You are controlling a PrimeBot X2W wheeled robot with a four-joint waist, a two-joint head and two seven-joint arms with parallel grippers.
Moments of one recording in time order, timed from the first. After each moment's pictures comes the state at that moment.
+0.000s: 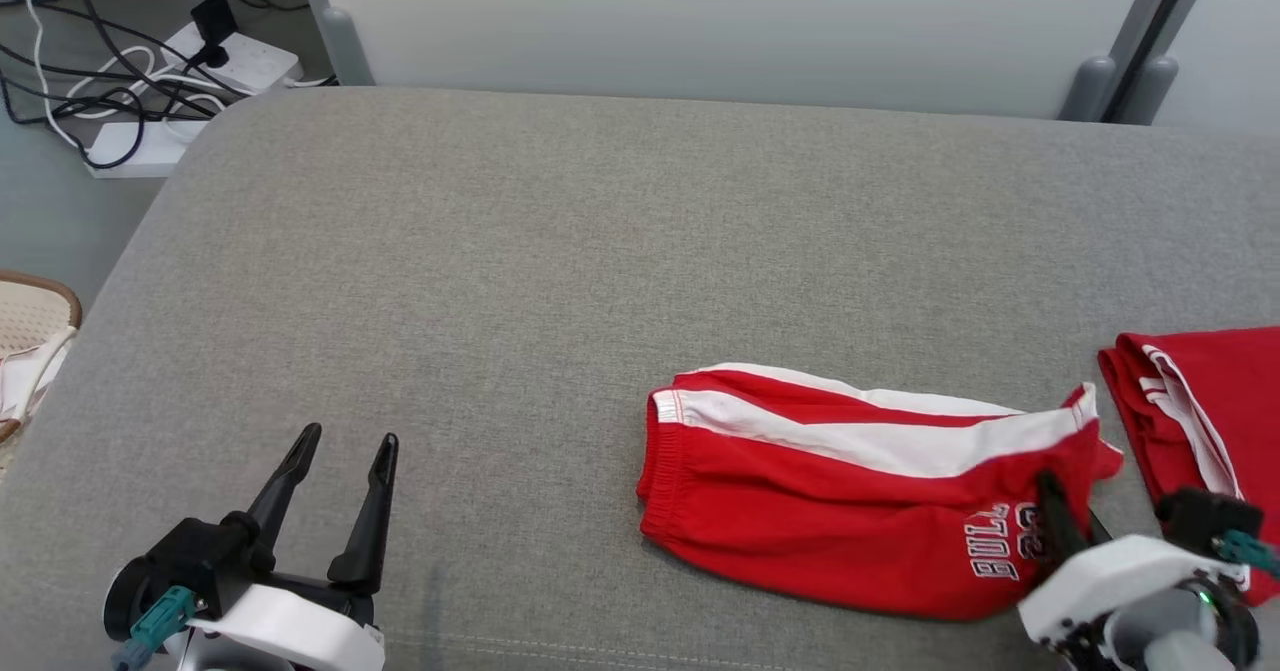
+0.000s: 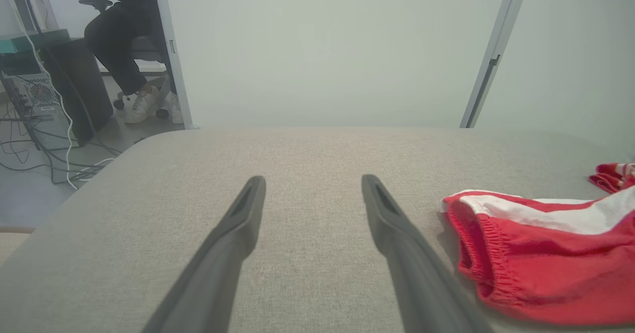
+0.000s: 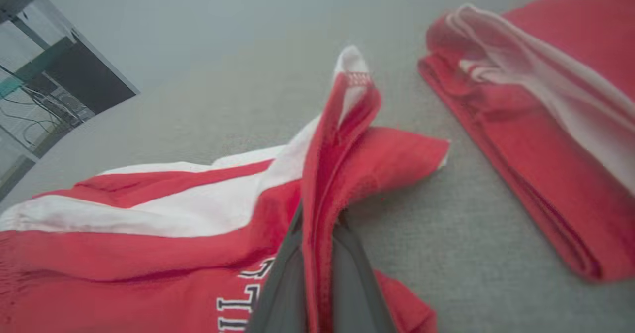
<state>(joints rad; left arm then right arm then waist) -0.05 0.27 -0.21 0.20 -0.40 -0.06 -0.25 -0.24 -0.17 0.12 0.74 0.59 0.13 -0.18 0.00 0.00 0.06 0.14</state>
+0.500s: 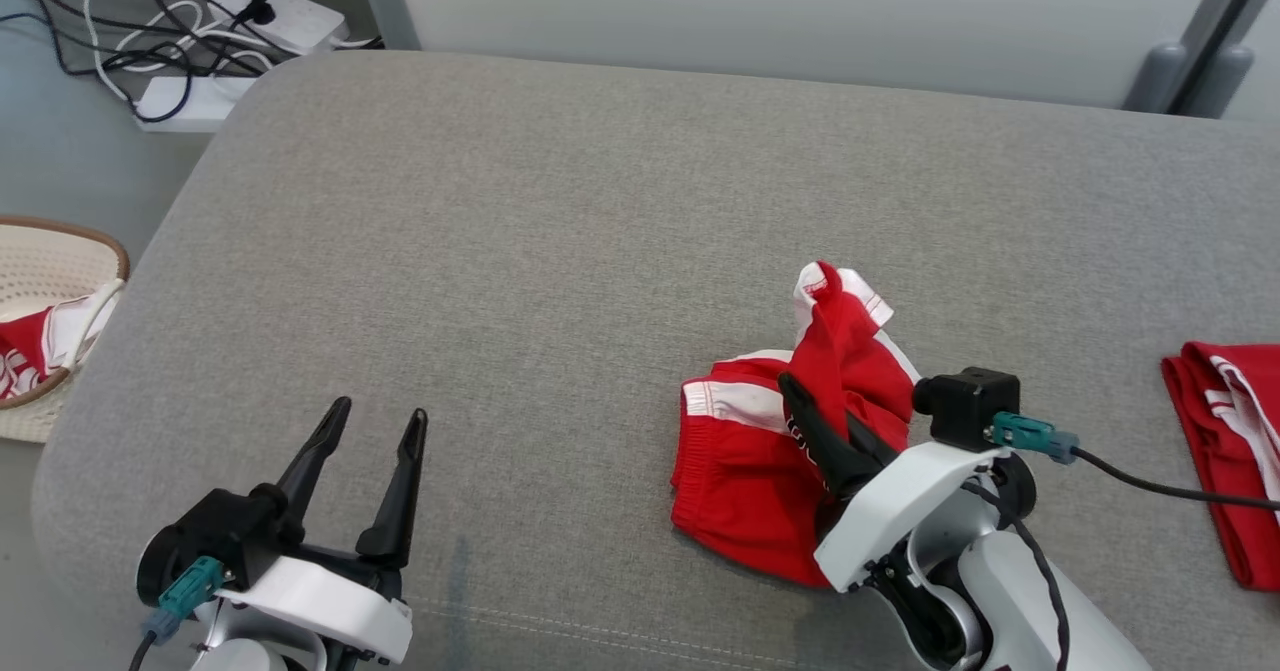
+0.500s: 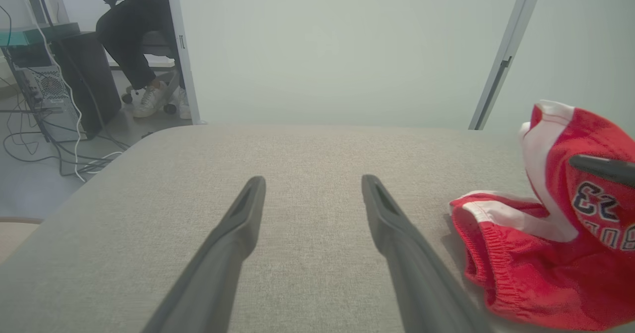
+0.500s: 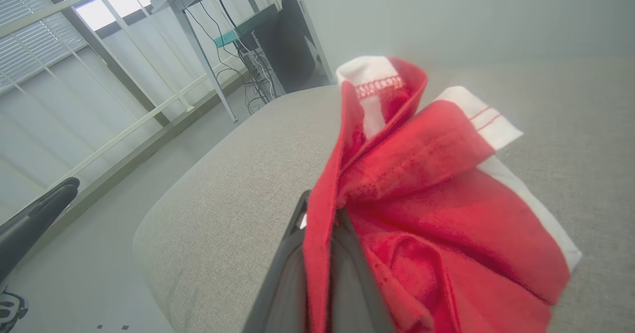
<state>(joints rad) -0.10 0.25 -0.23 0.22 -0.40 -0.08 -0.25 -0.37 -0.06 0.45 0.38 0.58 0.13 -0.03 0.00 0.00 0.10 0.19</state>
